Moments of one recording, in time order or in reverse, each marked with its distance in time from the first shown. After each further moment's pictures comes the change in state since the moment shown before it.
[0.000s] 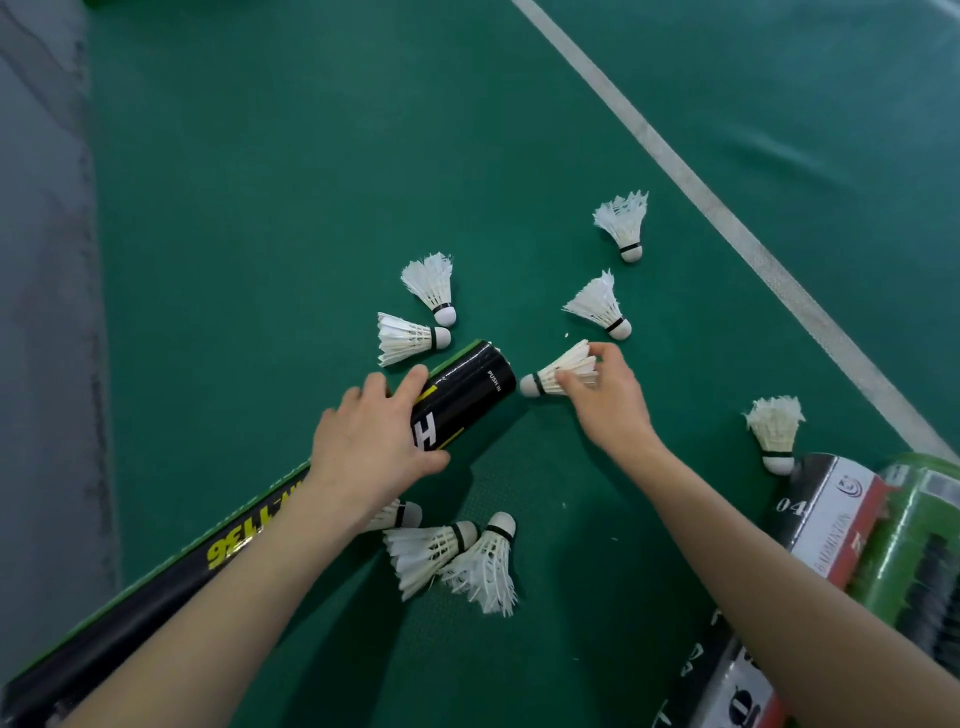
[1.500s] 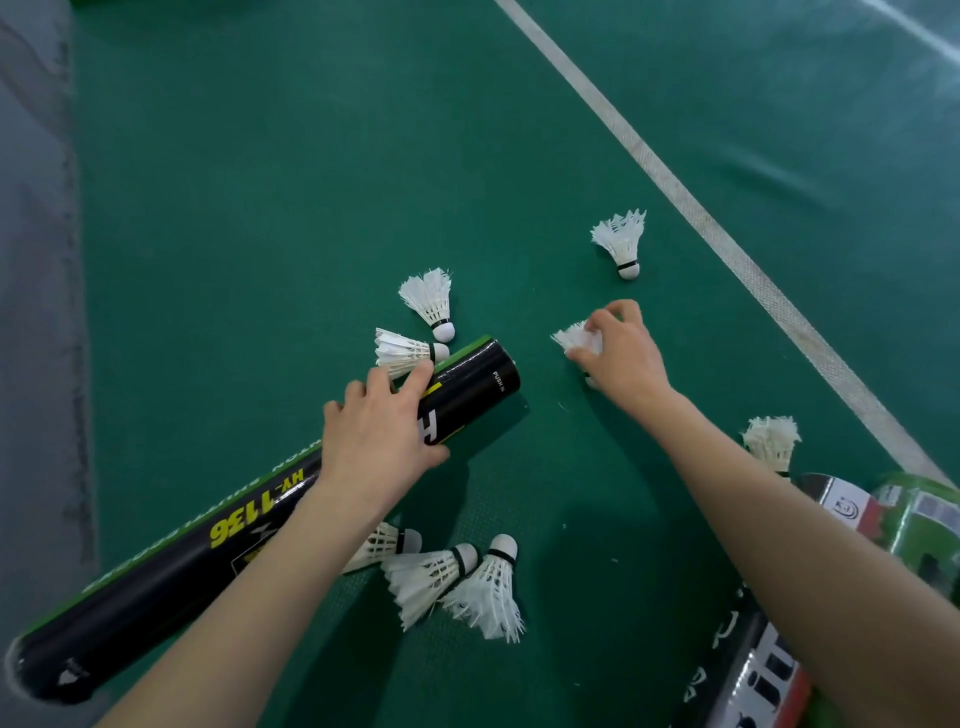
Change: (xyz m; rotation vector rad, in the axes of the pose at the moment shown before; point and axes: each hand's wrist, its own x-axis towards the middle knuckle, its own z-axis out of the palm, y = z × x) left_hand 0.024 0.001 0.001 0.014 0.075 0.006; right_hand 0.062 -0.018 -0.024 -0.485 -0.003 -0.191
